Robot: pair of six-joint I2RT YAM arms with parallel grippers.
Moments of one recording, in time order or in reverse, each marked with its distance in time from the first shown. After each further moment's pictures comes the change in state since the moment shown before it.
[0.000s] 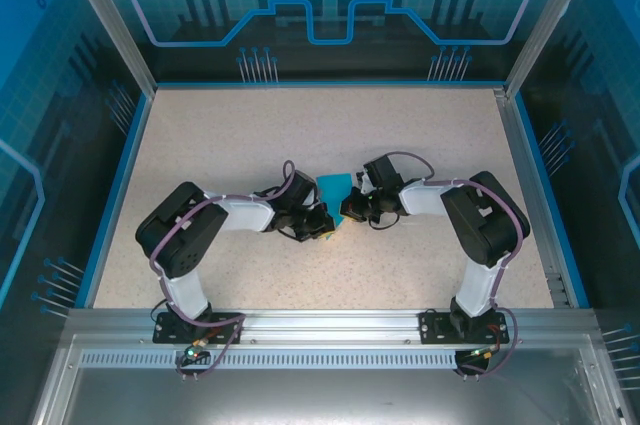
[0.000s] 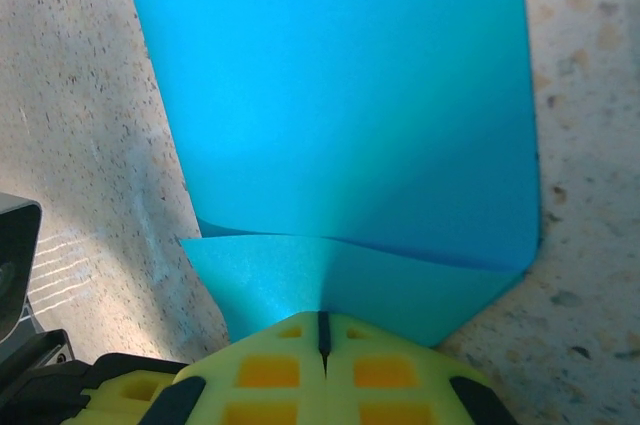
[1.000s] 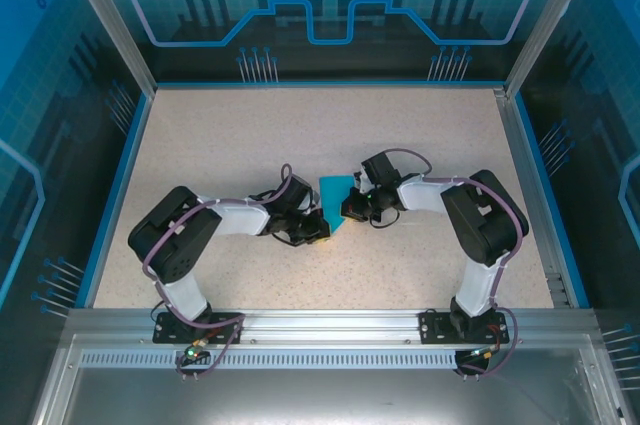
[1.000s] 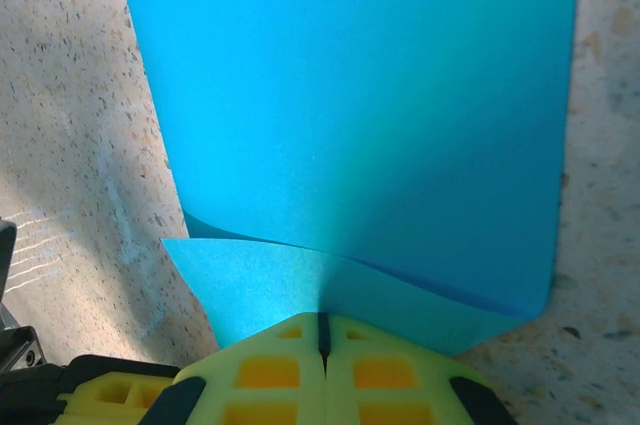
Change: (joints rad) left arm 0.001 -0.053 -0.048 -0.060 0.021 0.081; right arm 0.000 0.011 0.055 -0.121 0.005 -0.078
